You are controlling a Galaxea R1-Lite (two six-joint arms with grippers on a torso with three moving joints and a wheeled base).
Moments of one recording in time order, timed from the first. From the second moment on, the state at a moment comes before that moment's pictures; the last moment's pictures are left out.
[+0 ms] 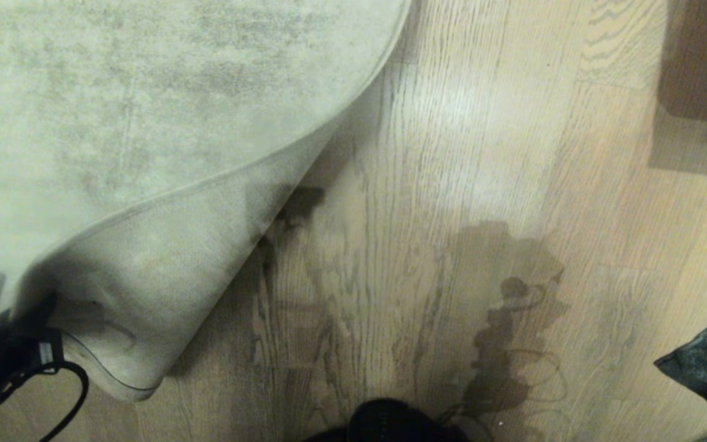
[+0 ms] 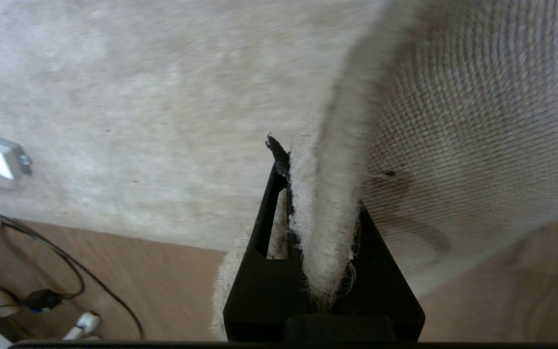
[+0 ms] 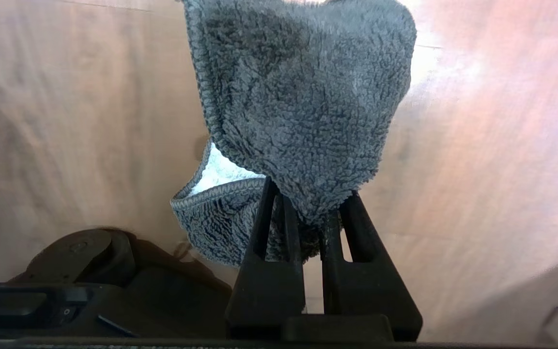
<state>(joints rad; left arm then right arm) 0.28 1.38 -0.01 -1.25 0.00 0.29 0.01 0.00 0.00 -0.02 -0.01 0.00</state>
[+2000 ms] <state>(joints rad) 0.26 1.46 -0.03 -1.24 -0.05 0.31 0.01 0.00 0.00 -0.02 -0.01 0.00</state>
